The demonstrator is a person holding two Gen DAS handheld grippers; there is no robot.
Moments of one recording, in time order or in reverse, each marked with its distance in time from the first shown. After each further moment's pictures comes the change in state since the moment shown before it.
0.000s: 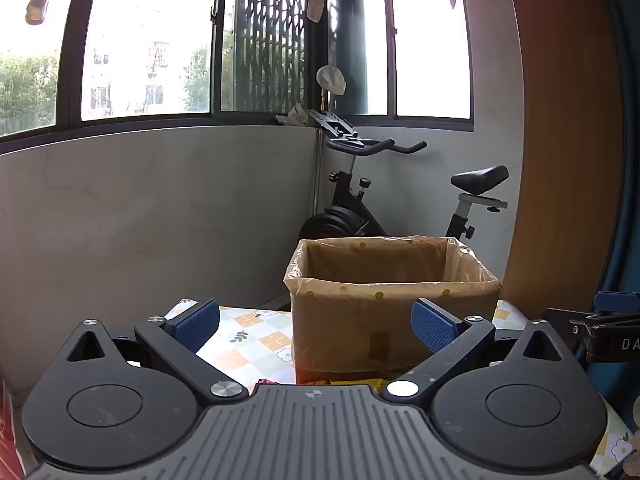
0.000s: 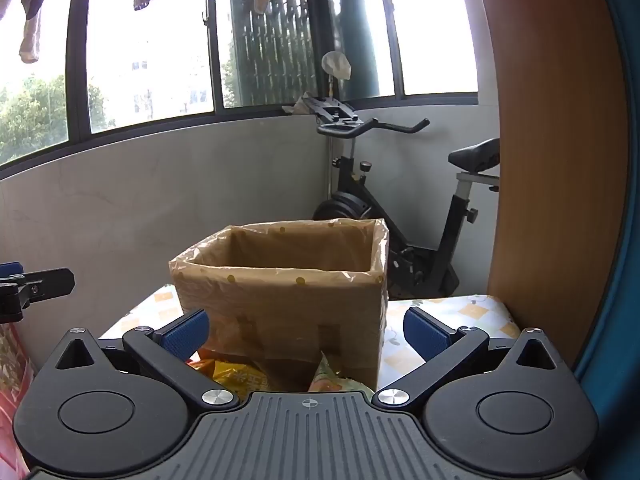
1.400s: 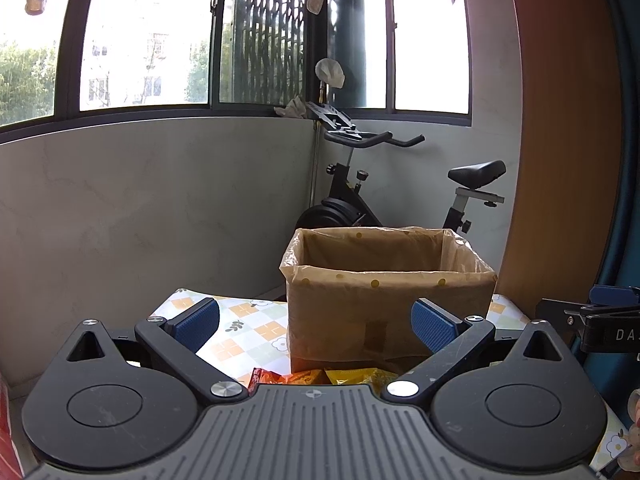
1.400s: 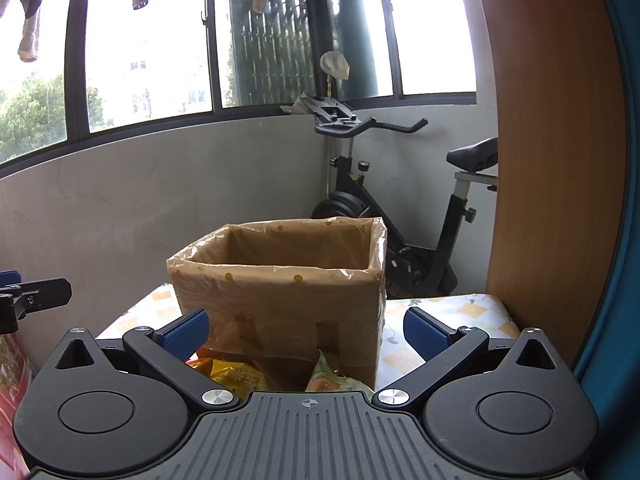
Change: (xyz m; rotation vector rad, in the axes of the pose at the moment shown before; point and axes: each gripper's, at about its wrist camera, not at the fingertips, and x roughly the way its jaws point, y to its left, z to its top) left arm 0.007 0.001 -0.004 0.000 0.006 -0.012; right arm 0.004 0.000 -0.002 -0.002 -0.007 -0.002
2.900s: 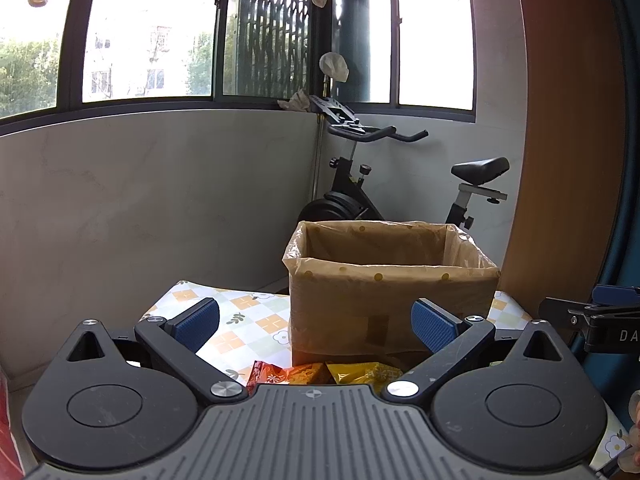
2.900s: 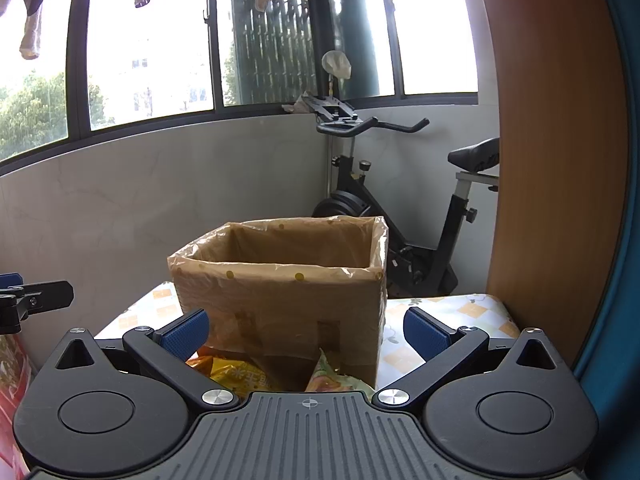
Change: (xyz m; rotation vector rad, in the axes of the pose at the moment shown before) left arm 0.004 0.000 -0.003 -0.013 0.017 0.004; right arm 0.001 0.000 -0.003 -0.004 0.000 -0.004
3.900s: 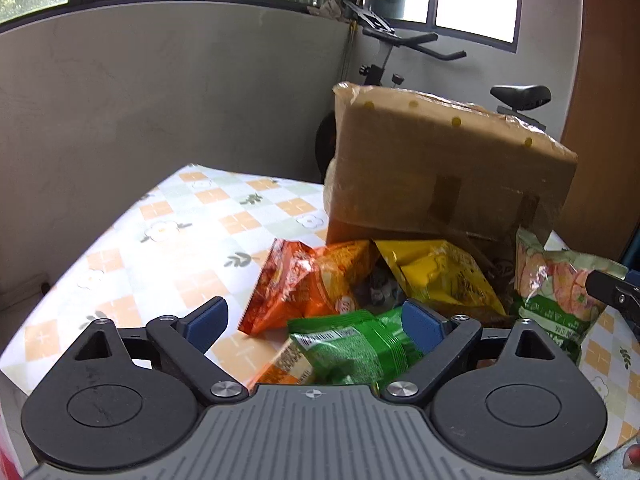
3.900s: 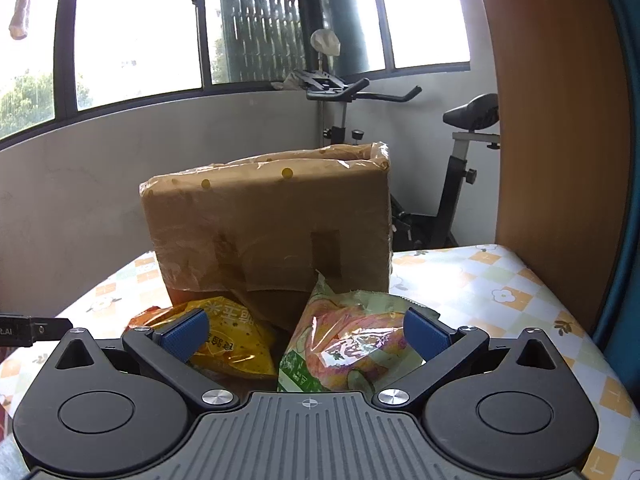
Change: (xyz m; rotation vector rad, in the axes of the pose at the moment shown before) left arm 0.070 0.050 -0.107 -0.100 0.244 -0.011; right arm 0.064 0.001 -0.108 -0.003 0.003 -0.027
